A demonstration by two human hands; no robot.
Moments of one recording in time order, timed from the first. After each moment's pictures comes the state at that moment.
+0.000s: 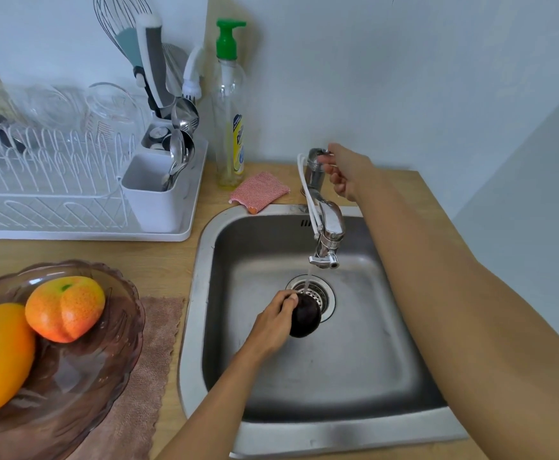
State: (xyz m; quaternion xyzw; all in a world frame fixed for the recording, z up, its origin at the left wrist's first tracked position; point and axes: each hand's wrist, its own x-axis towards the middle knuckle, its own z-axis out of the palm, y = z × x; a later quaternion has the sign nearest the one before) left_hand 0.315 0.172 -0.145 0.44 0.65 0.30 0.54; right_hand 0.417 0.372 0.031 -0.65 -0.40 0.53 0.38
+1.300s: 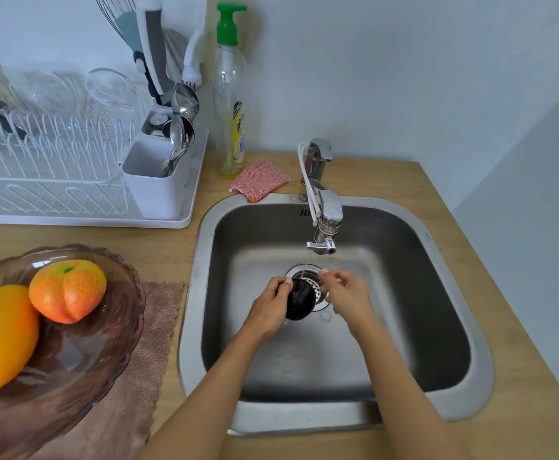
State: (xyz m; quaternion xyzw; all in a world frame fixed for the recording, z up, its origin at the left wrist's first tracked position) left_hand 0.314 0.174 -0.146 0.42 0.66 0.31 0.53; right_hand 0.457 0.205 -0.108 -0.69 -0.46 0.47 0.31
